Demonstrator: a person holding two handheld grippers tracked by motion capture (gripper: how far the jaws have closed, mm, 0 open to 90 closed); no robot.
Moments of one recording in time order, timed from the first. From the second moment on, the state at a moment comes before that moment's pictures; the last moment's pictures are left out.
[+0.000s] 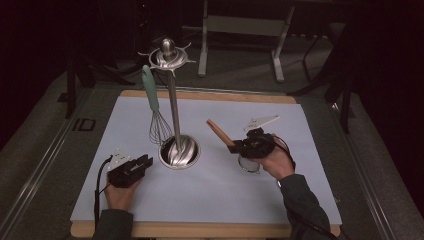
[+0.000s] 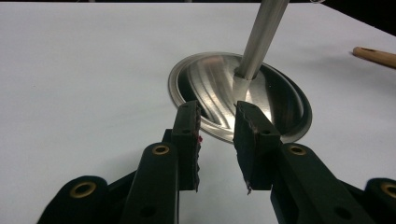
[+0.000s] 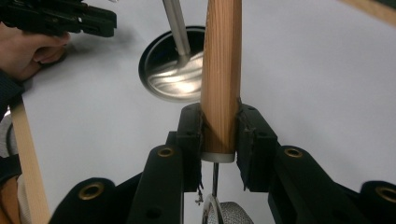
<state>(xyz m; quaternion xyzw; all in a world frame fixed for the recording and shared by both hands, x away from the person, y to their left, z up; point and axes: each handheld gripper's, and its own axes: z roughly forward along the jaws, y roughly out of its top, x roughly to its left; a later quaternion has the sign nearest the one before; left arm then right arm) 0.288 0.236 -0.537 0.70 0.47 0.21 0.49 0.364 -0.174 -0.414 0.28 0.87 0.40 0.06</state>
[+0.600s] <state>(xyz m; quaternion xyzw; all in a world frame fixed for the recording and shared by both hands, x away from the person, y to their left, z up) 0.287 0.235 -0.538 0.71 0.46 0.21 0.49 0.362 -0.166 -0.372 0.21 0.88 0.41 0.09</state>
